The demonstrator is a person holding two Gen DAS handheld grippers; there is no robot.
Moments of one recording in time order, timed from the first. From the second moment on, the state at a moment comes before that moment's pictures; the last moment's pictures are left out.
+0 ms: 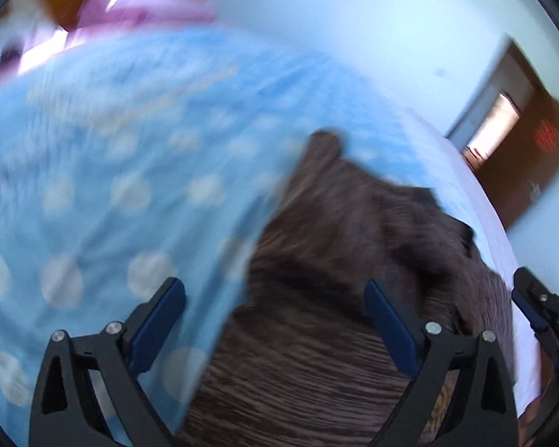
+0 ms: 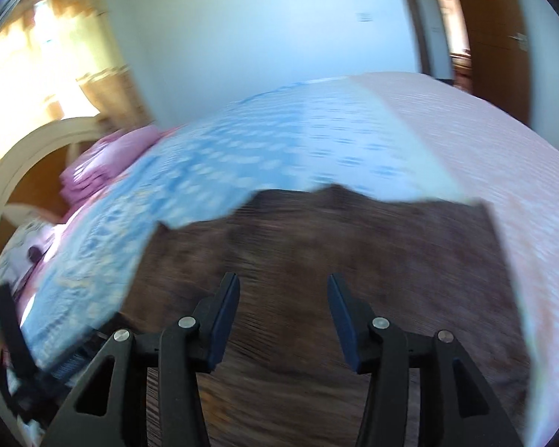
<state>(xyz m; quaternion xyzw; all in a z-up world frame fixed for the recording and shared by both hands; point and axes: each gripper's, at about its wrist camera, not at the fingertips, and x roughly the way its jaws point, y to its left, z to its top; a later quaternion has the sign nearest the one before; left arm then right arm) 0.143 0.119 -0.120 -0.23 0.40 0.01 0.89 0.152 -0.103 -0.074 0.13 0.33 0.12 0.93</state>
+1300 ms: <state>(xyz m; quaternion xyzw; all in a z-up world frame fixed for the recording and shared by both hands) 0.138 0.116 -0.118 -0.22 0.39 0.02 0.89 0.169 -0.120 -0.091 0.07 0.35 0.02 0.93</state>
